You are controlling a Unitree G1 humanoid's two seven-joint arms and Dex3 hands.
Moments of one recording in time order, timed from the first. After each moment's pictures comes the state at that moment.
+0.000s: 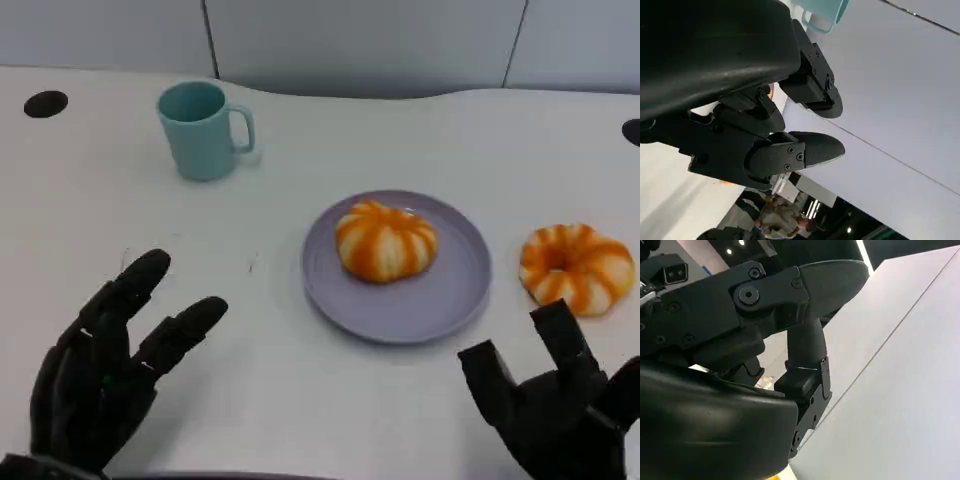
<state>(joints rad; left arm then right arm) -0.03 -0.01 0.30 0.34 -0.71 -0.04 -0.76 0.12 0.21 -0.15 0.13 0.93 0.16 0.77</state>
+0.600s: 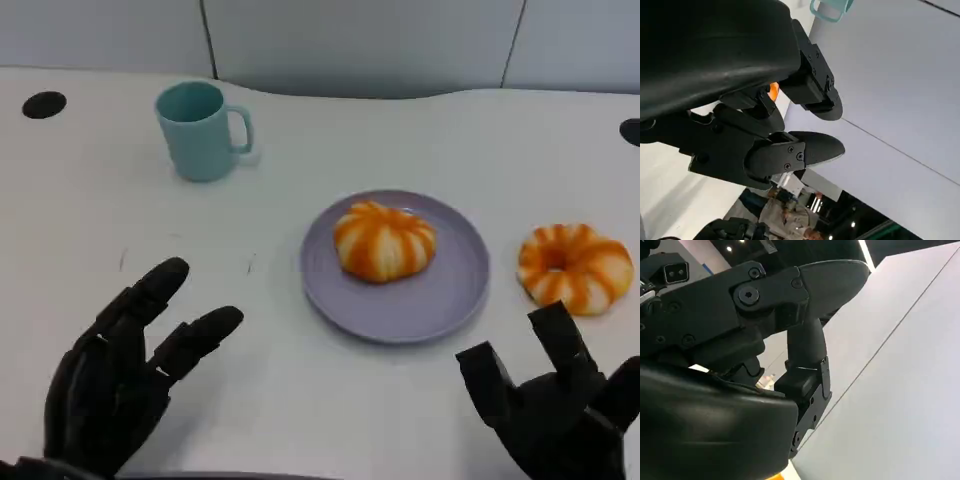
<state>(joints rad) -0.01 -0.03 0.29 0.31 -0.69 -0.03 -0.75 0.12 0.20 -0.15 0.12 0.93 0.16 0.75</state>
